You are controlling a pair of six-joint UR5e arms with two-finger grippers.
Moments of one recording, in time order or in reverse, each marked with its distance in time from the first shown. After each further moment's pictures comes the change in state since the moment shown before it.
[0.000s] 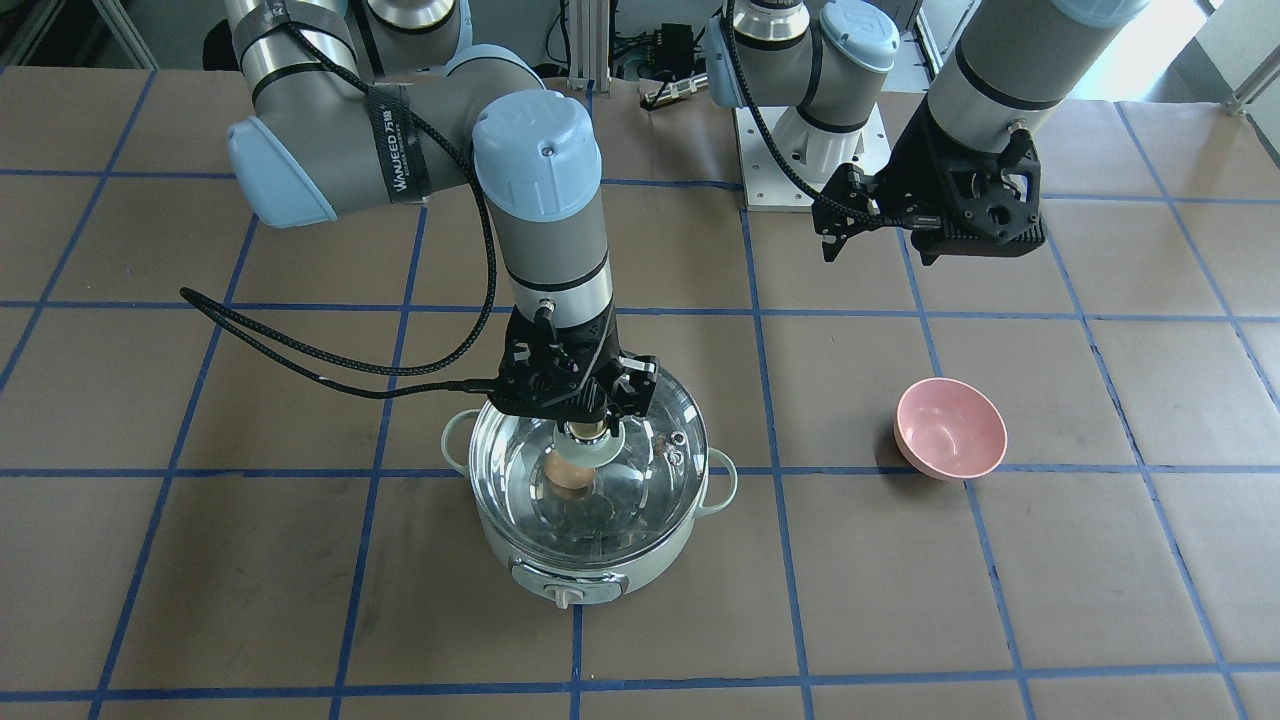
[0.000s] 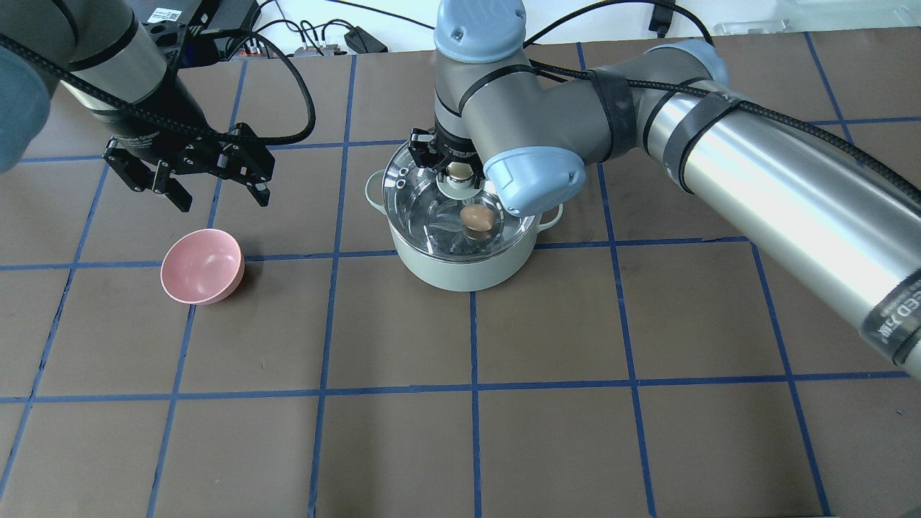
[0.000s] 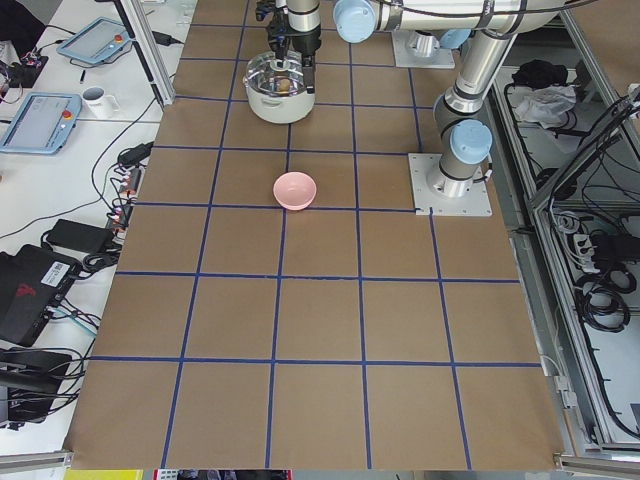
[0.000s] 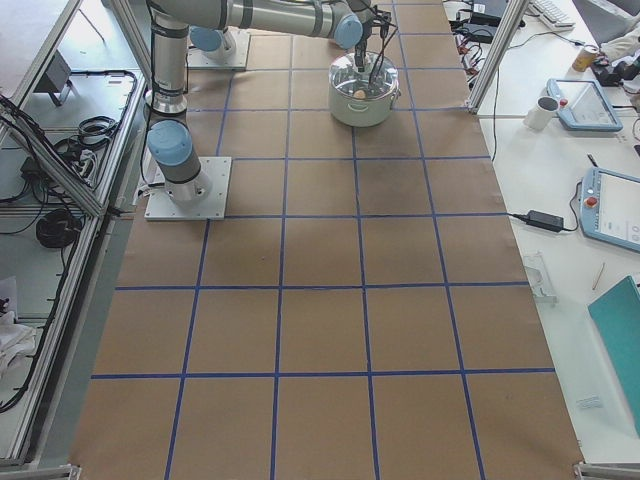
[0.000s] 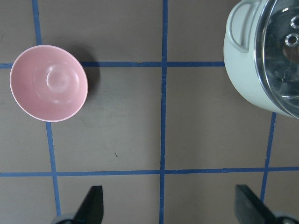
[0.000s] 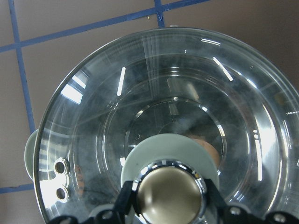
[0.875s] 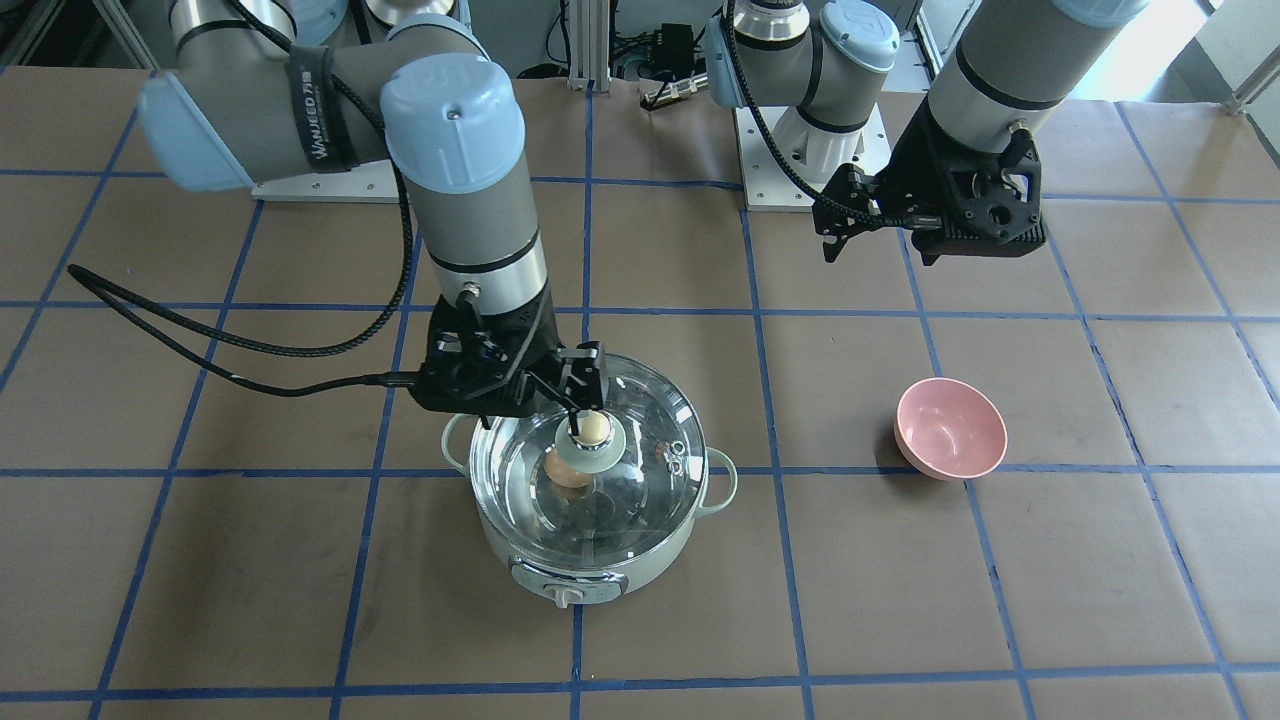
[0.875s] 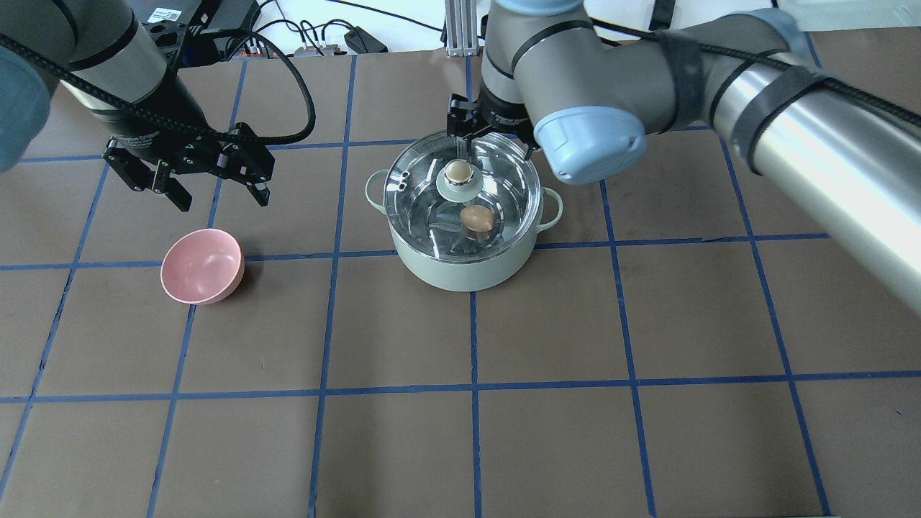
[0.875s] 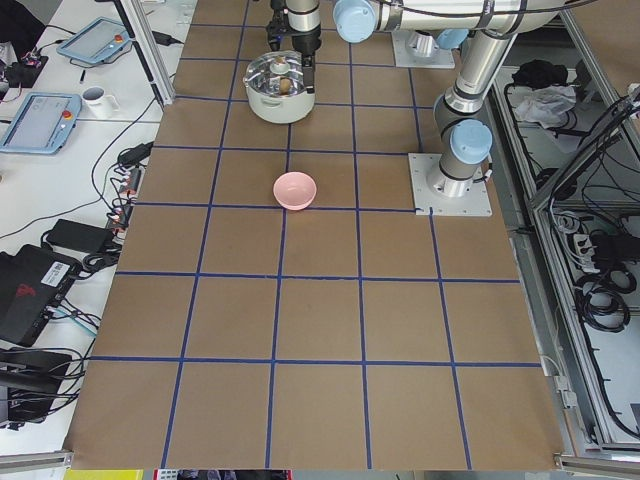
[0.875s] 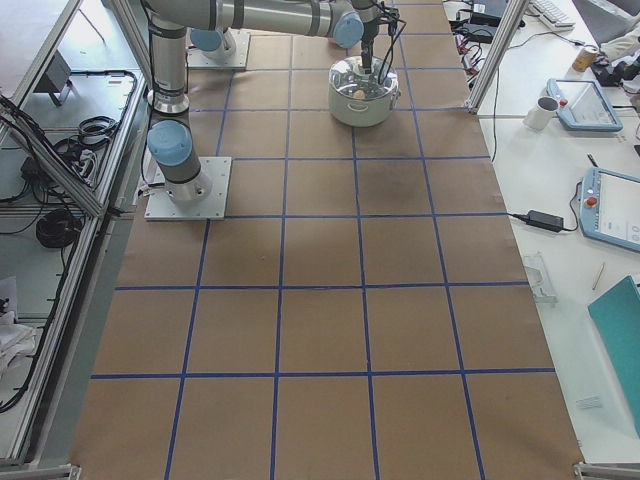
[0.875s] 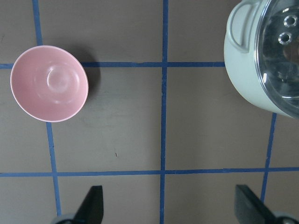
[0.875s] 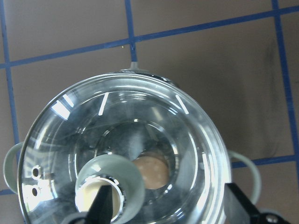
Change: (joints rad) left arm 0.000 -0.001 0.000 0.001 0.001 0.000; right arm -0.086 -0.066 -0.004 0.054 0.001 -0.117
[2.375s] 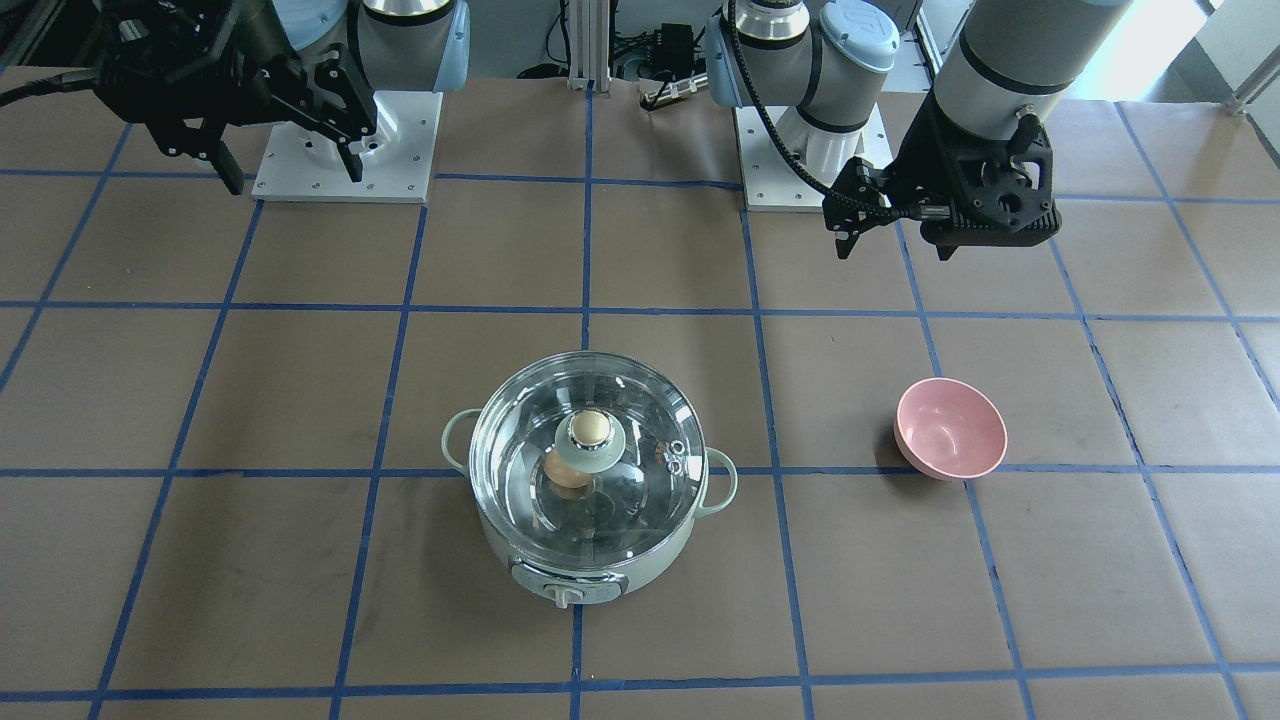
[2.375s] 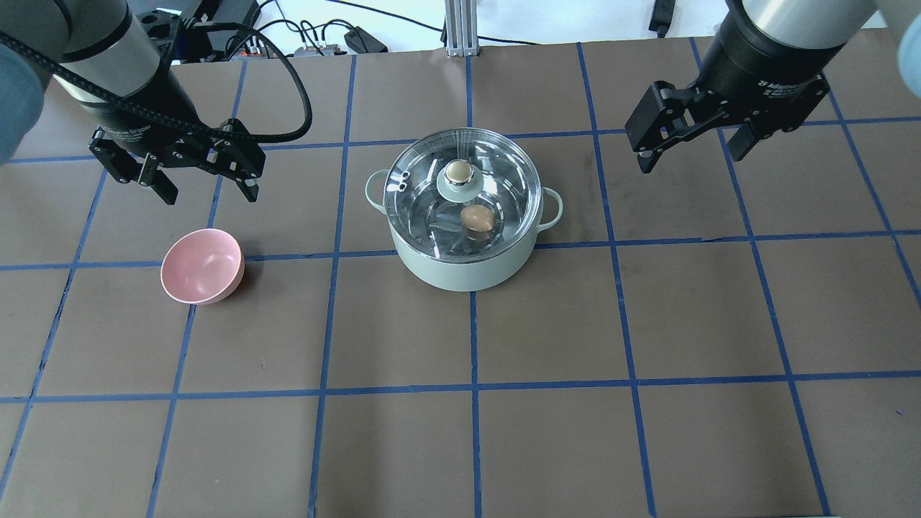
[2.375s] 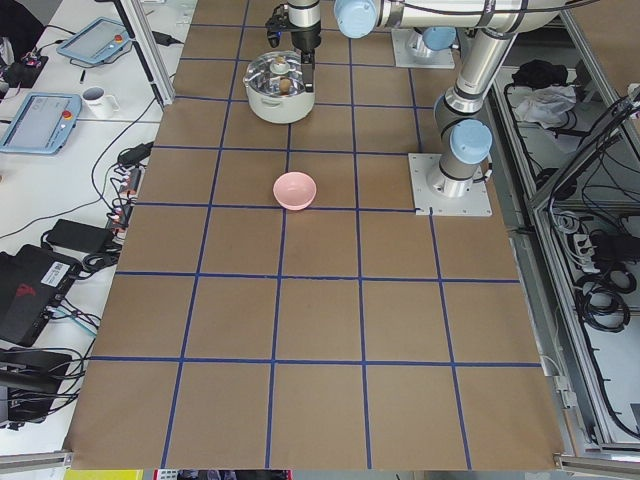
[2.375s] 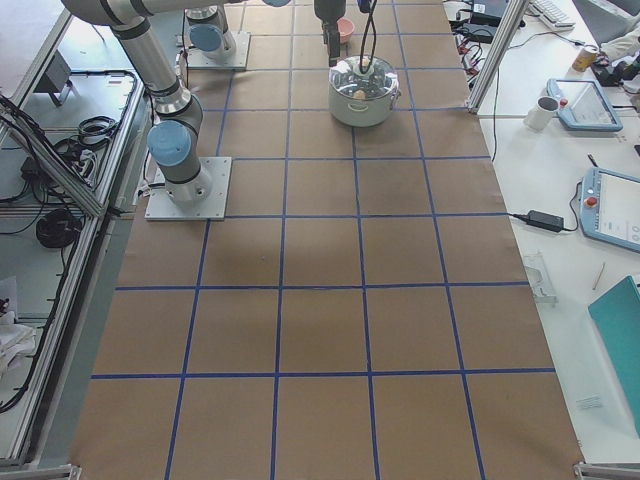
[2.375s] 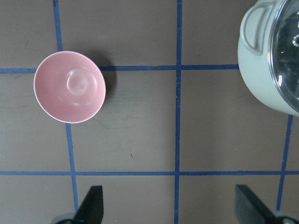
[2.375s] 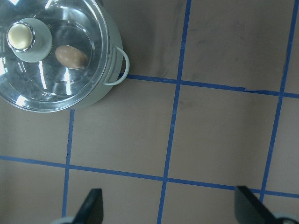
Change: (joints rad) left arm -0.009 0.005 0.016 0.000 0.055 -0.002; right arm -0.279 -0.399 0.004 0.571 0.010 -0.558
